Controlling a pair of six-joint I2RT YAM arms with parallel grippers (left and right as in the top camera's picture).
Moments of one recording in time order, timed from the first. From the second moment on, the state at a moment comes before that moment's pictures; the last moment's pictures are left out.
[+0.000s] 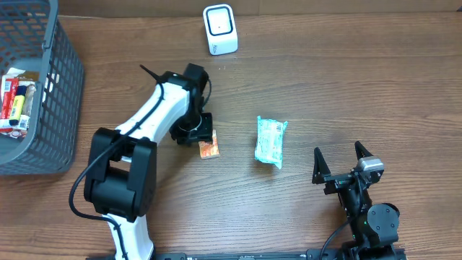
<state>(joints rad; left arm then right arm) -0.30 2.00 1.44 -1.09 0.17 -0.36 0.16 0.01 0.02 -0.03 -0.02 0.10</state>
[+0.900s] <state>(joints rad) -0.26 1.72 1.25 -0.94 0.22 -0.31 0.16 0.01 0.02 -0.04 -0.02 0.10</state>
